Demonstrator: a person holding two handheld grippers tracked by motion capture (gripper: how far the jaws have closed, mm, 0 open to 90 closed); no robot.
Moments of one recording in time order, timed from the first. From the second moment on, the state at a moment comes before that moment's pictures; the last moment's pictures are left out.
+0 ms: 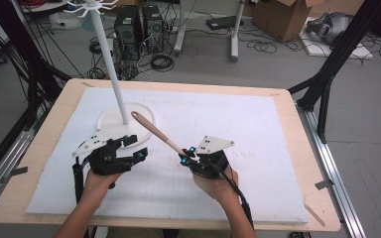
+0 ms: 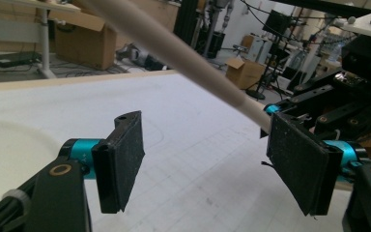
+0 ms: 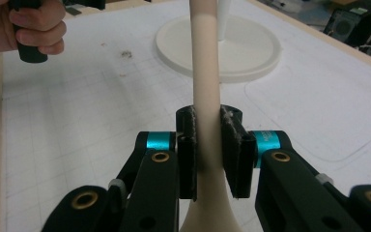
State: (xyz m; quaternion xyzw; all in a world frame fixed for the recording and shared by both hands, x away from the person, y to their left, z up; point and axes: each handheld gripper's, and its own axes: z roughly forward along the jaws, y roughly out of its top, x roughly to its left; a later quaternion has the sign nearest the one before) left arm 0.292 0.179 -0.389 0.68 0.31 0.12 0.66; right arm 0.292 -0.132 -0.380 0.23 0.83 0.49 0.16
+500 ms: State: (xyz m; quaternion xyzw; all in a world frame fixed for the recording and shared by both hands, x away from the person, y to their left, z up) left arm 0.308 0.136 -0.365 0.69 0.30 0.11 0.65; right arm 0.281 -0.127 -0.373 0.22 0.79 0.53 0.20
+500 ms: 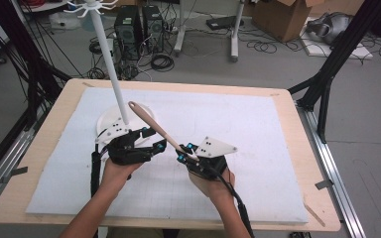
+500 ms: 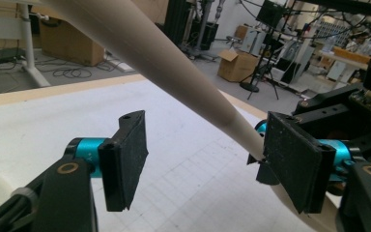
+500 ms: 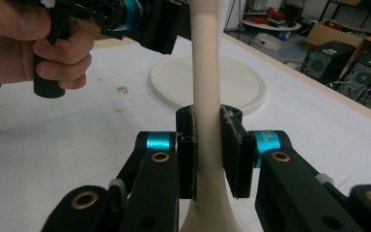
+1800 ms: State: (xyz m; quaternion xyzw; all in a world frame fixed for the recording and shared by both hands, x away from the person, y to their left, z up) left arm 0.311 0.122 -0.316 0.67 0.27 0.09 0.69; right arm 0.272 -0.100 -0.356 0.25 0.75 0.53 0.29
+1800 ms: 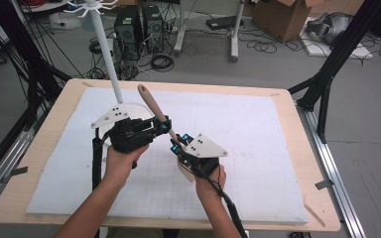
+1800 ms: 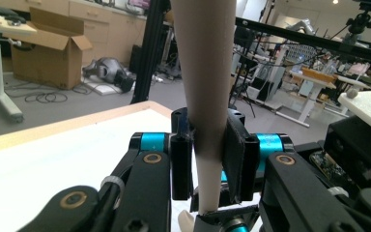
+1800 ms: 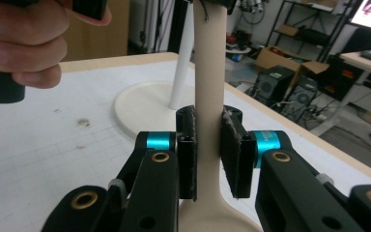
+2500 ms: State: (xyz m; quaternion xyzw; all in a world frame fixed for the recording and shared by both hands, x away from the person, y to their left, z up) left arm 0.316 0.159 -0.281 0.70 0.19 0.13 0.68; right arm 0.262 -0.155 -0.347 0.27 0.71 0.56 0.33
